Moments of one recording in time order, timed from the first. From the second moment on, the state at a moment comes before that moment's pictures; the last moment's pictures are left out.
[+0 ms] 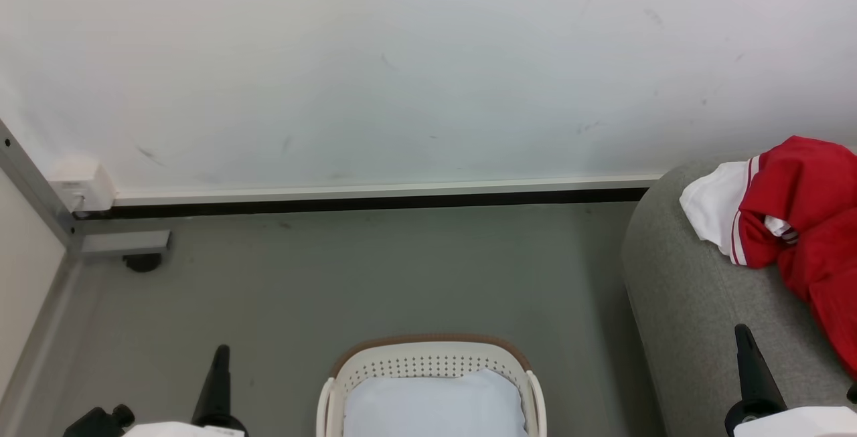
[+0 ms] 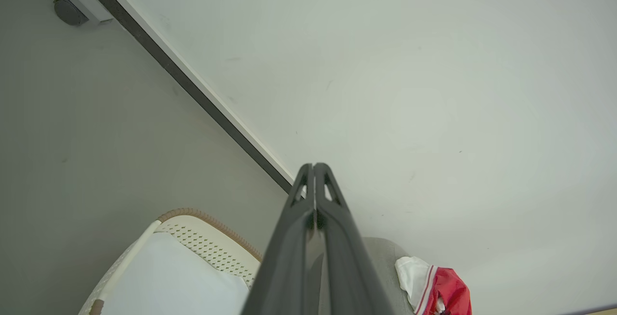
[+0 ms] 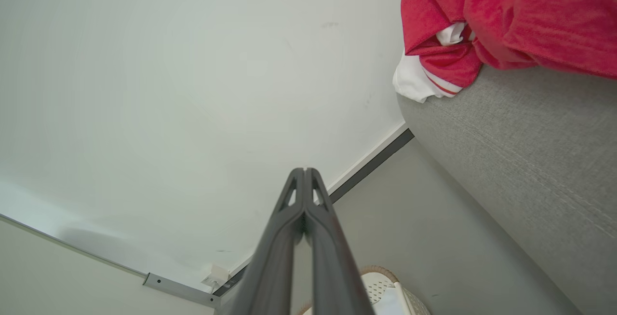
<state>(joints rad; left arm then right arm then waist) -0.06 0.04 0.06 0.28 -0.95 -0.13 -0.06 -0.07 -0.10 0.03 0.27 1.04 0.13 -0.06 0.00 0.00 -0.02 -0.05</state>
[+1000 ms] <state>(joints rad) -0.08 0.04 0.08 0.27 -1.26 -0.13 0.02 -0.09 -0.08 -0.03 0.26 1.31 0.13 0.02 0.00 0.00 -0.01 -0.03</state>
